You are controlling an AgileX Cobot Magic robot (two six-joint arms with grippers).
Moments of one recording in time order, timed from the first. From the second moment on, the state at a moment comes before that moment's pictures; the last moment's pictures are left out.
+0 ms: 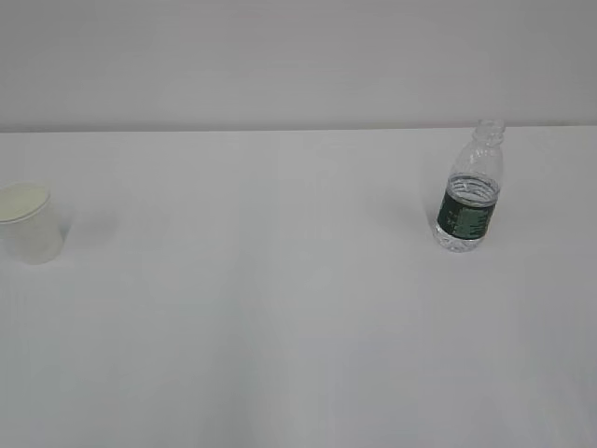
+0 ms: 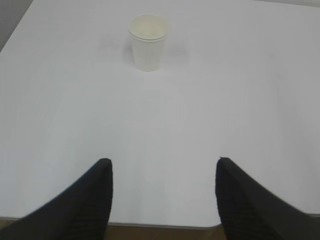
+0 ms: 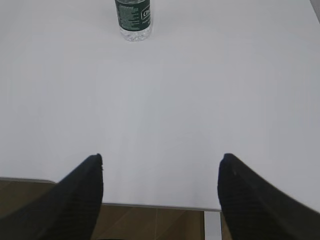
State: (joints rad) left arm 0.01 0.02 -0.55 -0.03 1.13 -0.12; right arm 0.02 0.09 -0.49 -0.03 1.14 -0.06
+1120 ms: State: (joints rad) left arm 0.01 0.02 -0.55 -0.03 1.13 -0.12; right arm 0.02 0.09 -0.49 -0.03 1.14 -0.06
